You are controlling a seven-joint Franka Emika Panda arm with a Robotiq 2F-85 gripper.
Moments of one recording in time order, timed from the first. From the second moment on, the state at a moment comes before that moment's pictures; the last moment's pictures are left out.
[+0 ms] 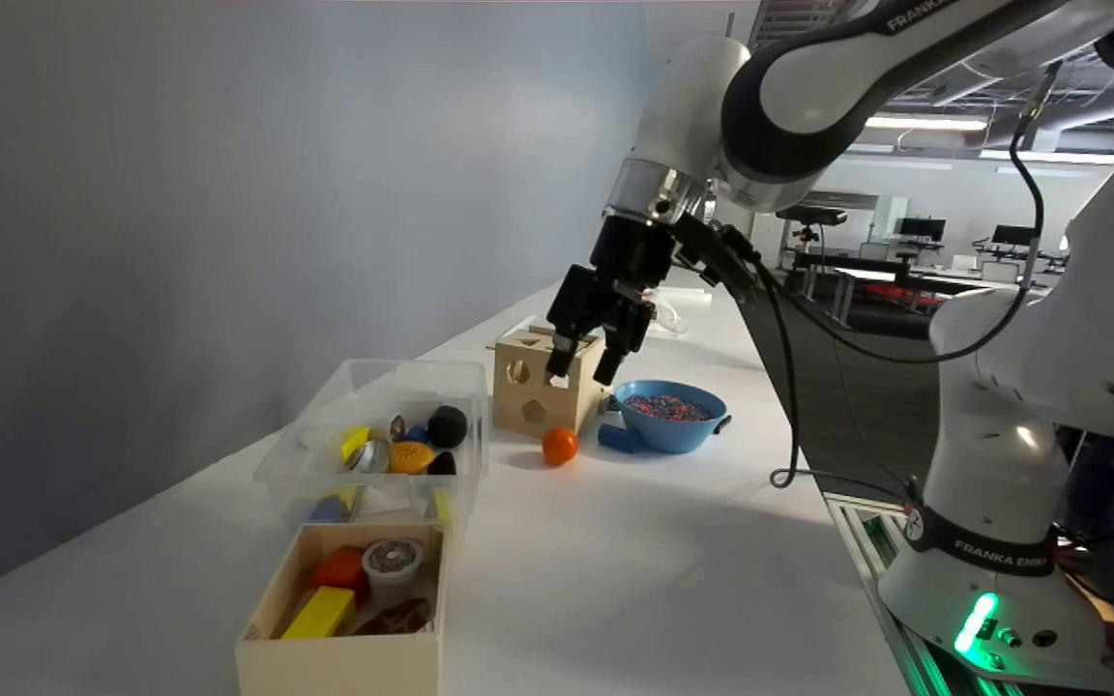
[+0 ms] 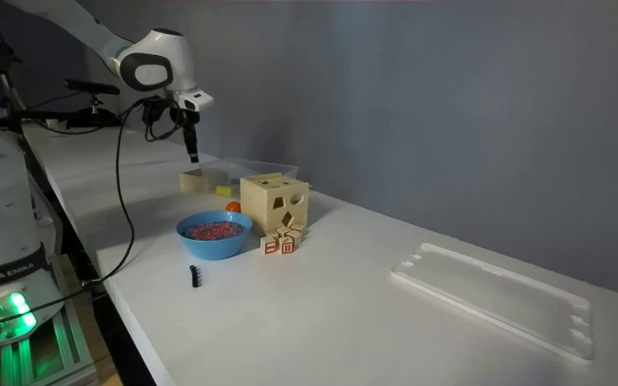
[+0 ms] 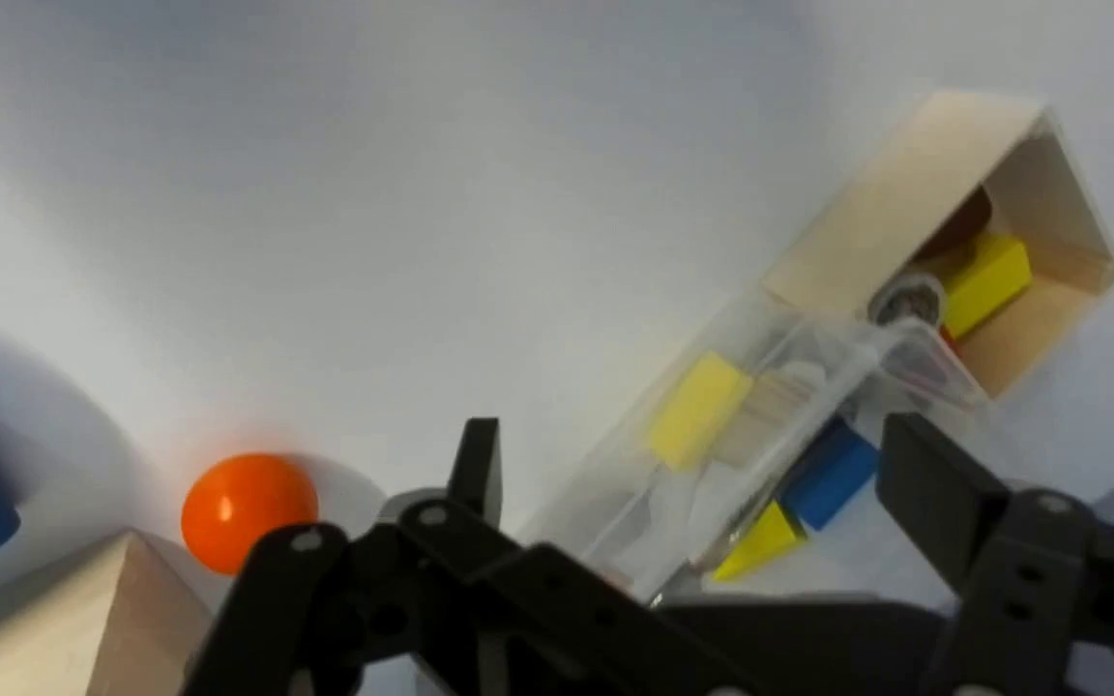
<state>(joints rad) 0.11 -0.44 0.10 -2.61 0.35 2.46 0.39</state>
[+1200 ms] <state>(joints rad) -0.02 0.01 0.18 -2.23 0.14 2.62 0.91</state>
